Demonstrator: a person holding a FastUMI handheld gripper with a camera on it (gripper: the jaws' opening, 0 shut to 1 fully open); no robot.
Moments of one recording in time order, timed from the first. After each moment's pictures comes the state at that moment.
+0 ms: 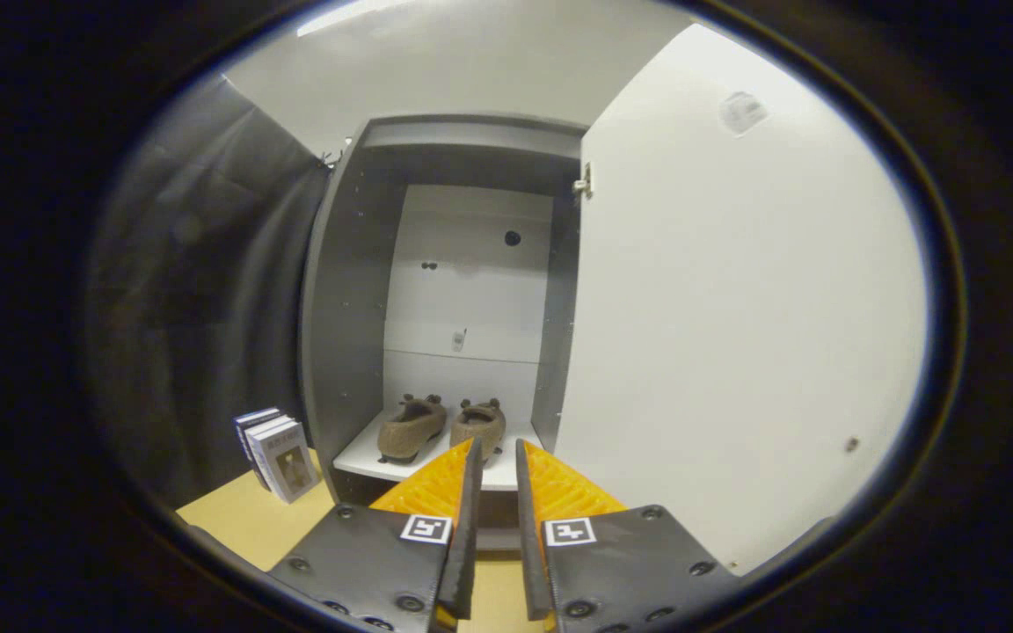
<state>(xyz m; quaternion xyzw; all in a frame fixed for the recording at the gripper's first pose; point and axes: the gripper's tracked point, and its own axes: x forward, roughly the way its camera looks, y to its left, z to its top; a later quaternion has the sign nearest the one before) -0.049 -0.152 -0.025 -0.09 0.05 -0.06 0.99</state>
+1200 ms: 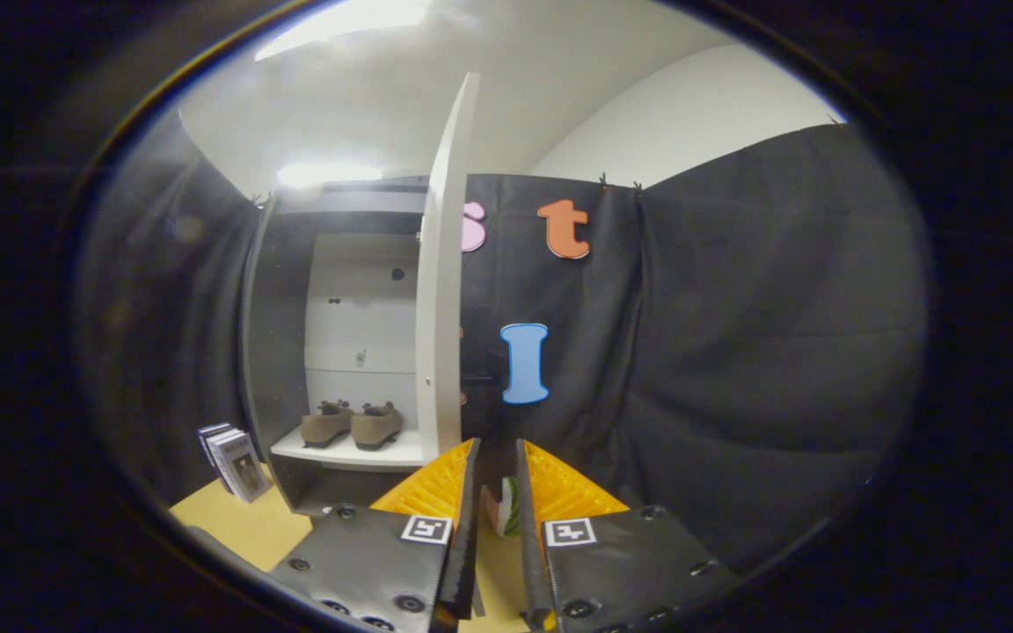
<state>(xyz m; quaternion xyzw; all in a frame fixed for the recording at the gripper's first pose) -0.189 -0.312 0.027 -0.07 0.01 -0.18 0.98</state>
